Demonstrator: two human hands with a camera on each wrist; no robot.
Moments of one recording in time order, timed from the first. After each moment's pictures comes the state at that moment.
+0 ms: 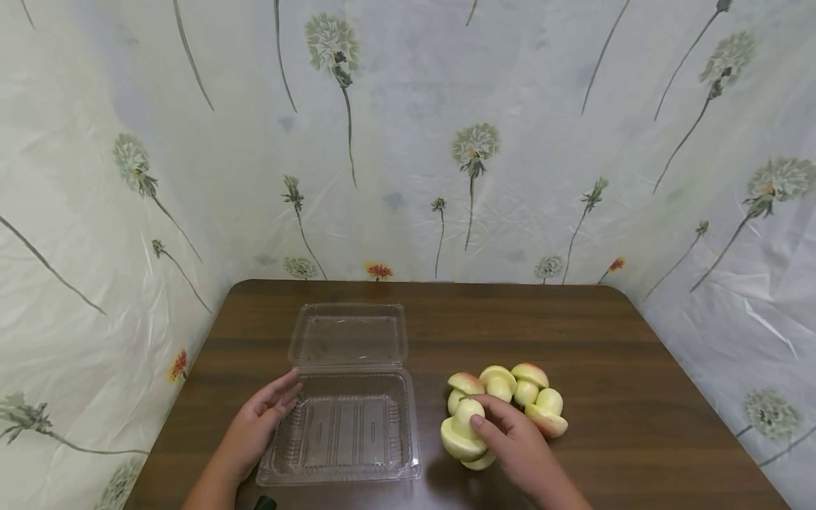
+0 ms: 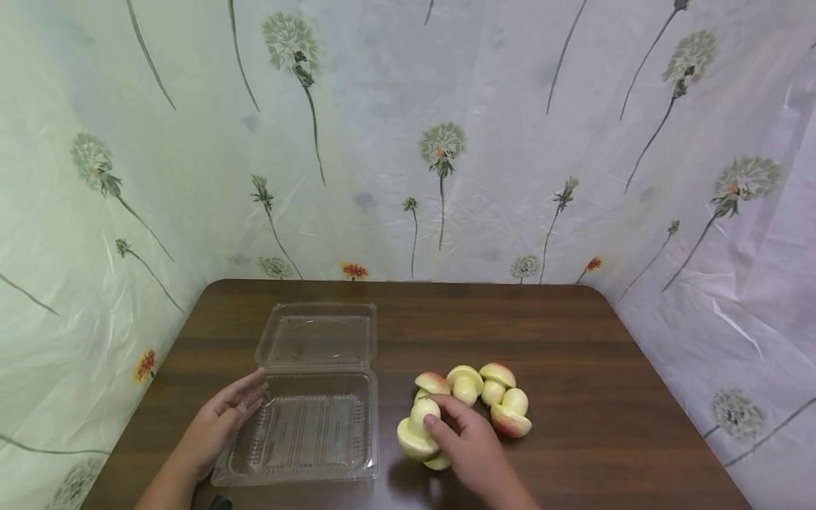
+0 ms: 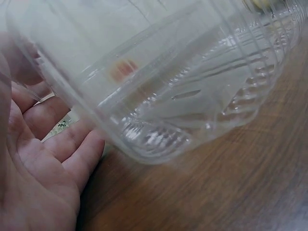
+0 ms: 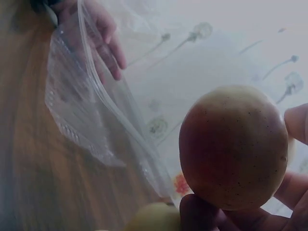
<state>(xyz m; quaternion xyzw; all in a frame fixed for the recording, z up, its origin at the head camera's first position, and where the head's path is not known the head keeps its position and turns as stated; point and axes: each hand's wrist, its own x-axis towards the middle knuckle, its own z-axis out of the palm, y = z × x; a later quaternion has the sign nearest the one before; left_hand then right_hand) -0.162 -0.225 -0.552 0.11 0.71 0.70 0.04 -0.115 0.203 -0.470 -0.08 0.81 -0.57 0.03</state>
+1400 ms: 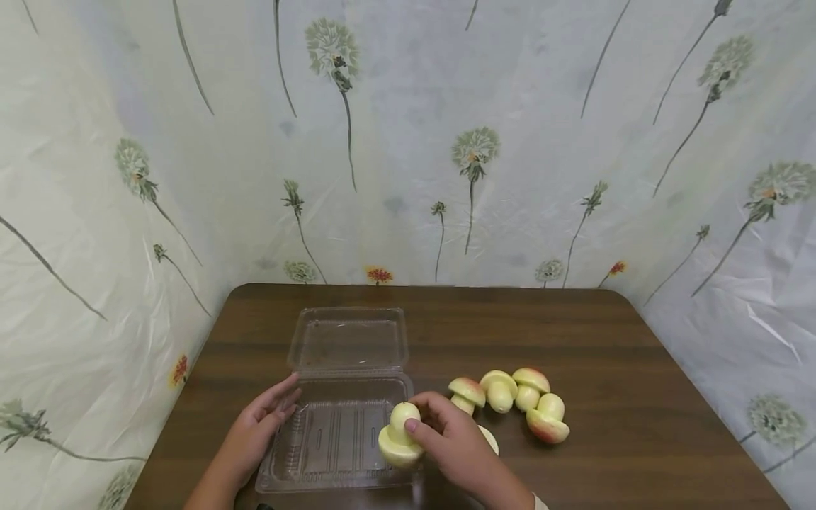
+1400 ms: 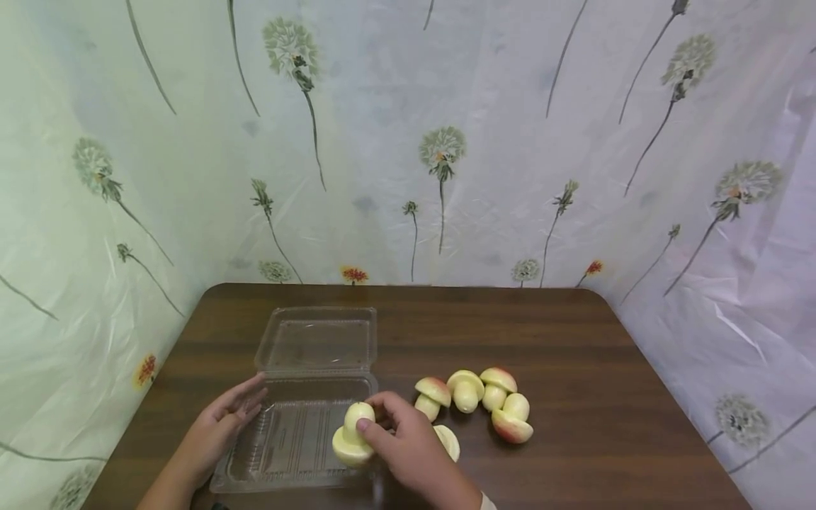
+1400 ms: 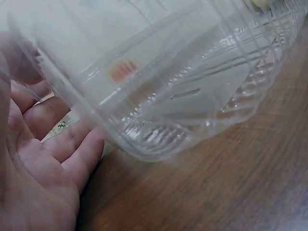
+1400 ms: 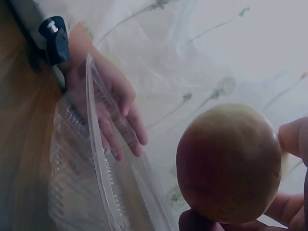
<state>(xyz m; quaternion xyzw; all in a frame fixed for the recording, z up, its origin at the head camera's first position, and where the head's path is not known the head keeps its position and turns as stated) -0.161 -0.227 -0.556 0.12 0.72 0.68 0.05 -0.130 0.131 -0.465 -0.17 0.79 -0.58 0.10</state>
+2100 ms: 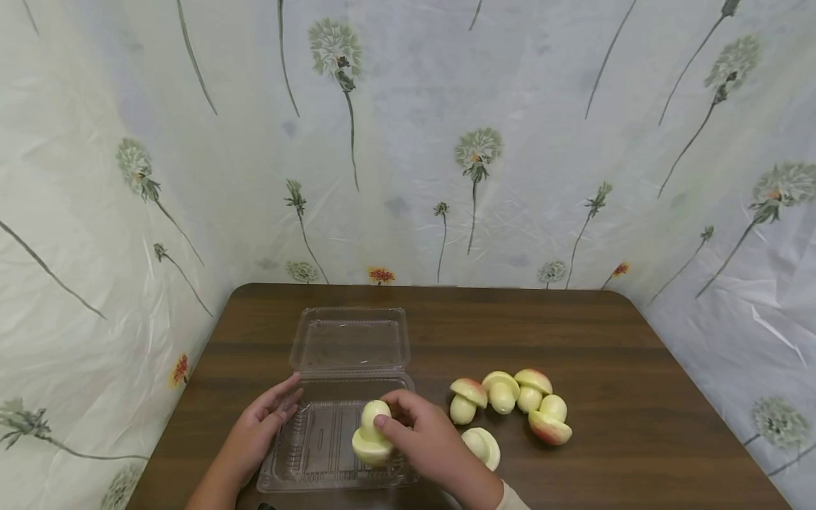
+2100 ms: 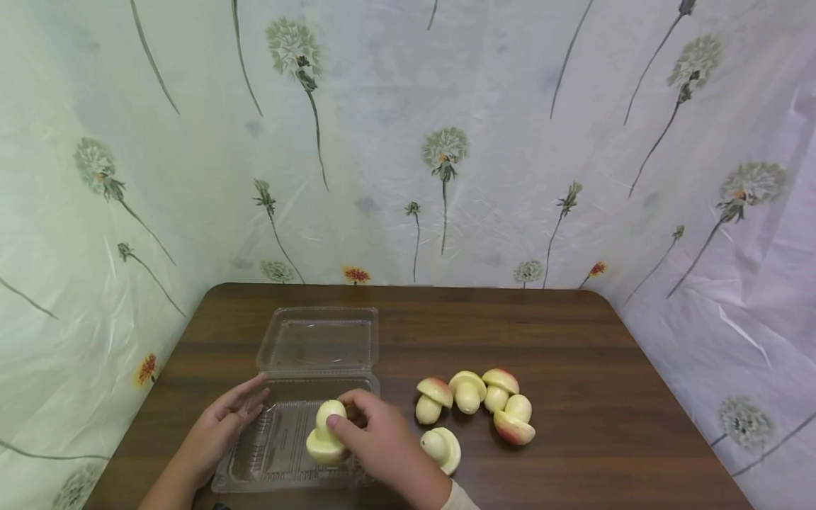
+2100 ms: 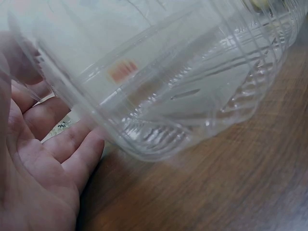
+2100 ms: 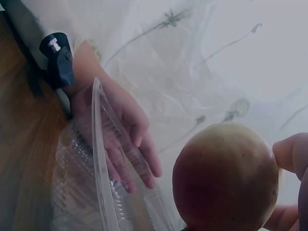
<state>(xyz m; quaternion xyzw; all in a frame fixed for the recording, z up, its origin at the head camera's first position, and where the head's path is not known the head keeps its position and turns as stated) -0.160 -0.226 -0.553 0.13 0.71 0.69 0.04 -0.139 0.094 -0.459 -0.17 0.80 -0.56 0.12</state>
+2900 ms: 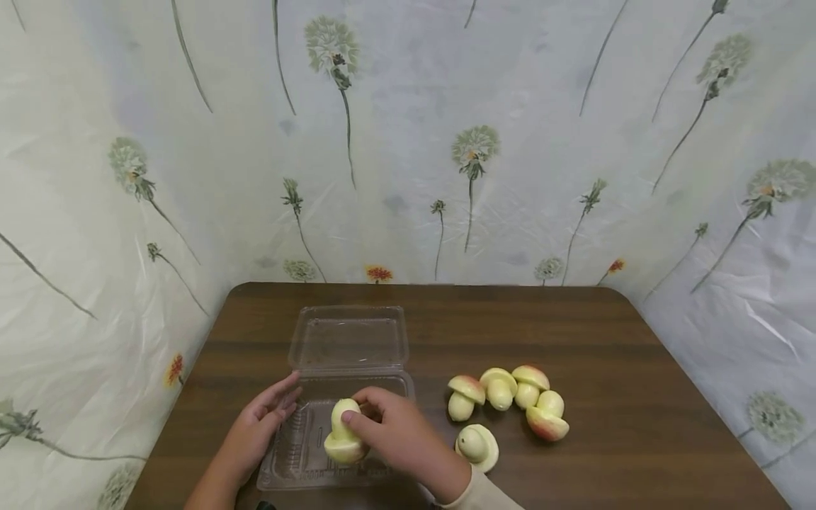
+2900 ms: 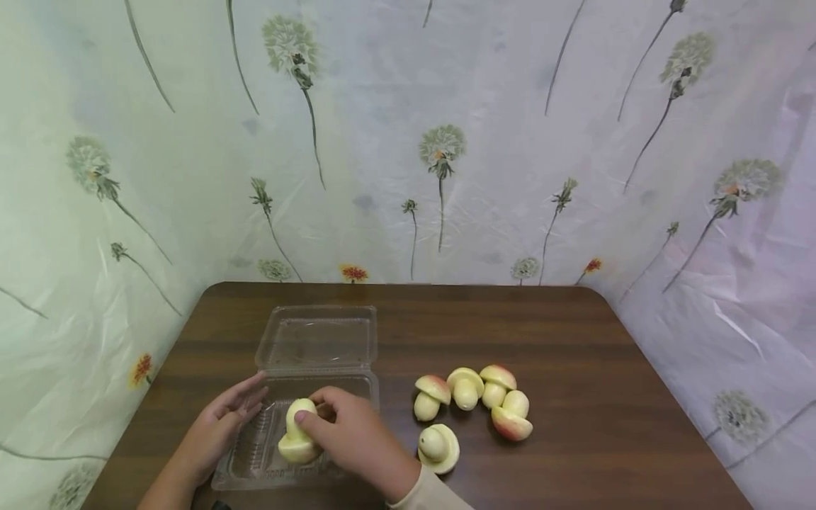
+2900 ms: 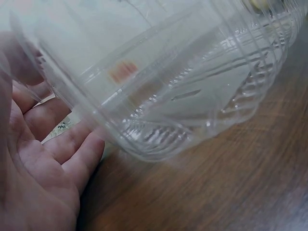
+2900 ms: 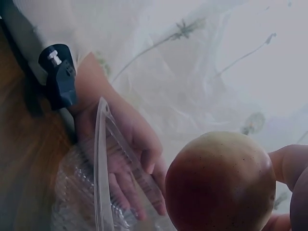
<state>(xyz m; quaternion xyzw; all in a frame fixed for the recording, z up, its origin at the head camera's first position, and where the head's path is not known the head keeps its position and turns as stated) -0.163 -0.224 -0.556 0.13 0.72 0.68 0.03 -0.148 0.059 -0.460 -0.18 0.82 -0.52 0.13</state>
